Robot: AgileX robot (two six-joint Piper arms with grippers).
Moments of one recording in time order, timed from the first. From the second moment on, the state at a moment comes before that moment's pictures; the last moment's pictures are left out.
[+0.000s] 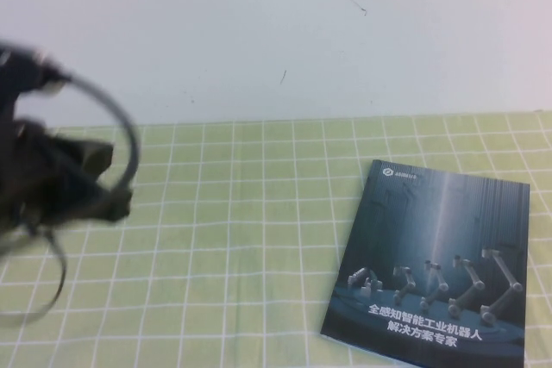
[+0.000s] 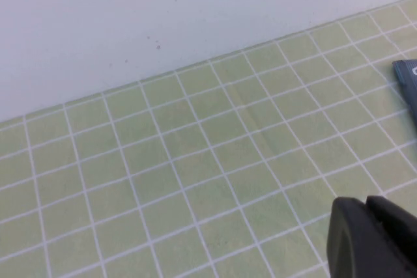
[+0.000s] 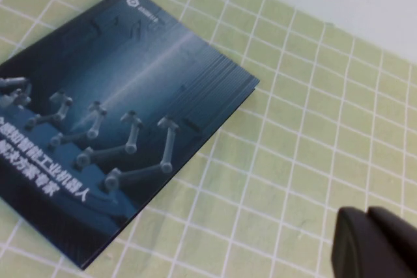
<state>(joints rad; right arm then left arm) 0.13 0.70 -0.87 -0.04 0.96 -0.32 -0.36 1.01 -0.87 -0.02 0.46 -0.01</state>
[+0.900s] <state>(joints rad) 0.13 0.12 -0.38 0.13 0.79 -0.33 -0.36 0.56 -0.33 -0.03 0.02 0.01</state>
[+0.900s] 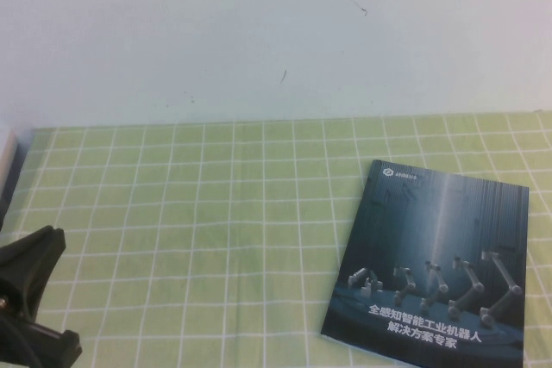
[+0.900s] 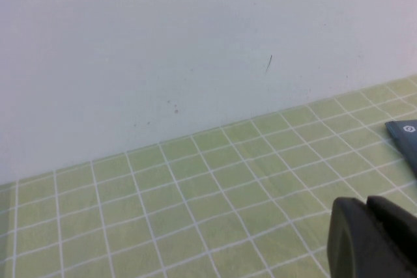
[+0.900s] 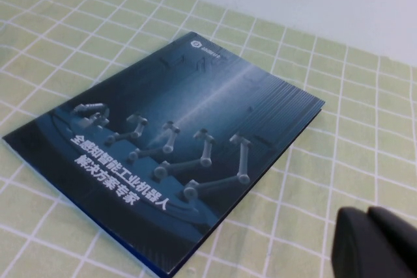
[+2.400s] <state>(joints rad) 0.13 0.12 -0.38 0.14 0.79 -0.33 -0.10 -0.01 0.01 -0.12 0.39 0.04</state>
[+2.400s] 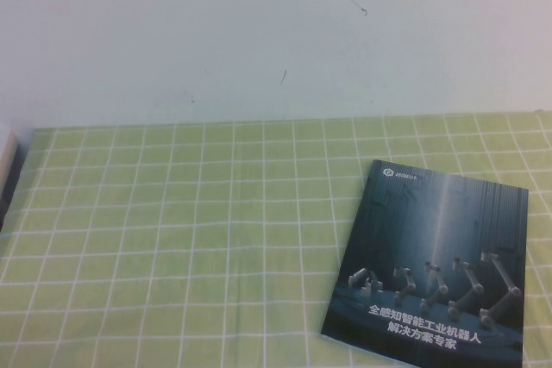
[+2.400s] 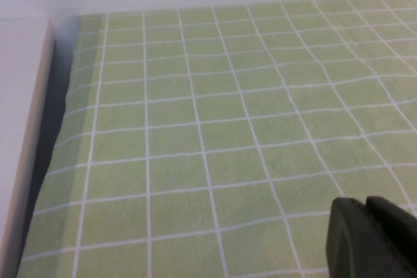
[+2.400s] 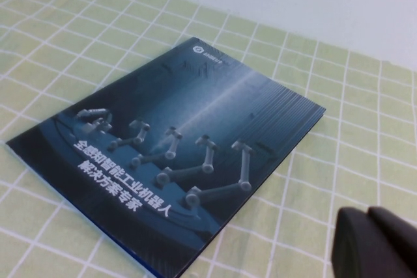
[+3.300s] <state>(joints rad) 0.13 0.12 -0.38 0.14 0.79 -0.34 -0.10 -0.01 0.01 -0.13 0.38 0.06</state>
